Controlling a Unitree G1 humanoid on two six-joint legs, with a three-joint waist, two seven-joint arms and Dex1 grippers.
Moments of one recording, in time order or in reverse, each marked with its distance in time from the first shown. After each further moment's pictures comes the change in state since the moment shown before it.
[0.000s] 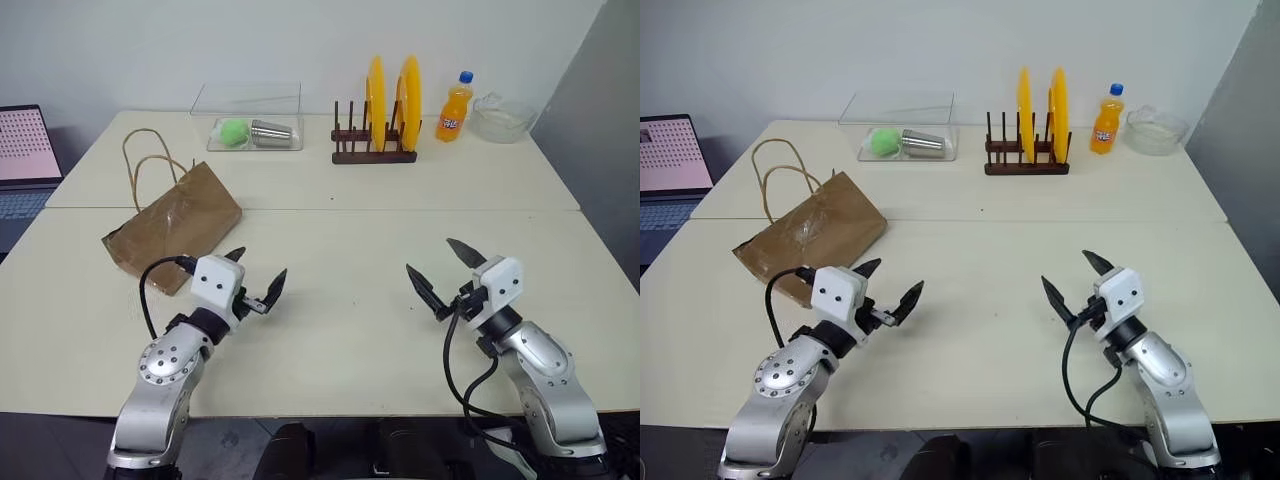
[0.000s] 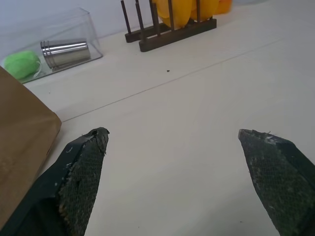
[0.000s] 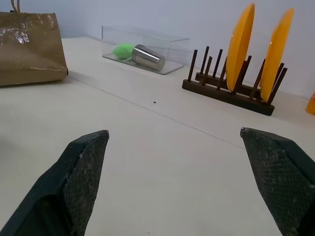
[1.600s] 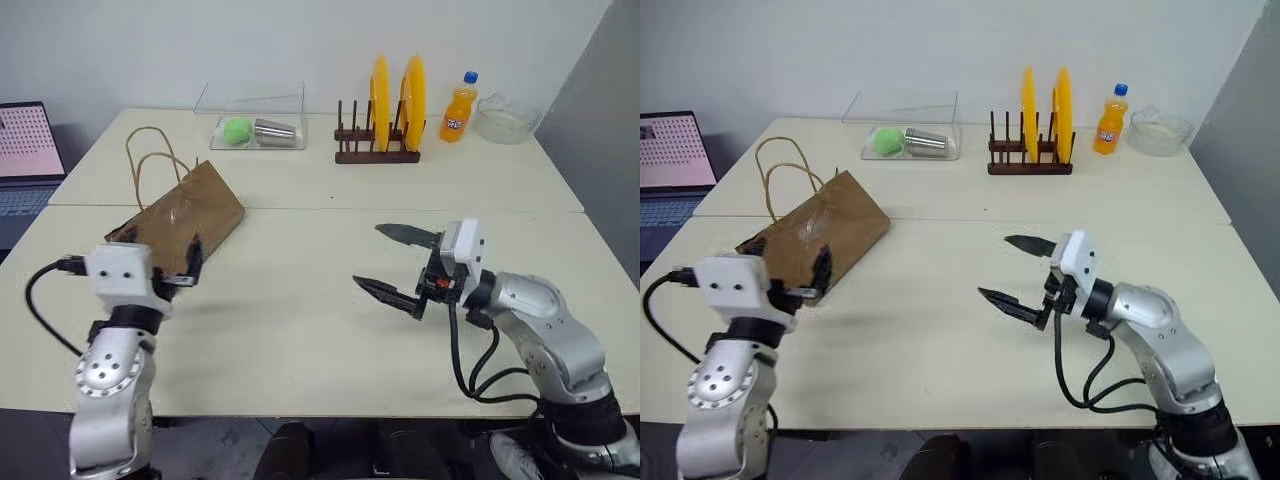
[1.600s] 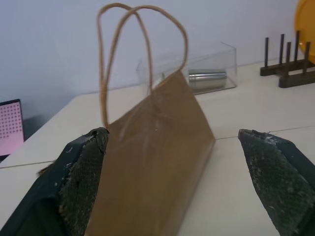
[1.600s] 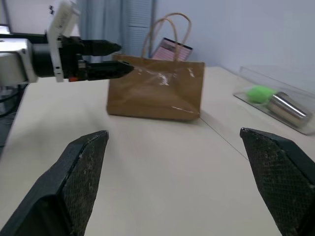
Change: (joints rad) left arm 0.024 -0.040 0.345 -0.073 -0.048 -0.002 0.194; right arm -0.368 -0.153 0.117 -0.075 0.281 0.287 0.364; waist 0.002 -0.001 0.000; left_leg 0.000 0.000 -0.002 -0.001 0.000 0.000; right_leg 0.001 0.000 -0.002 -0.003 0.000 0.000
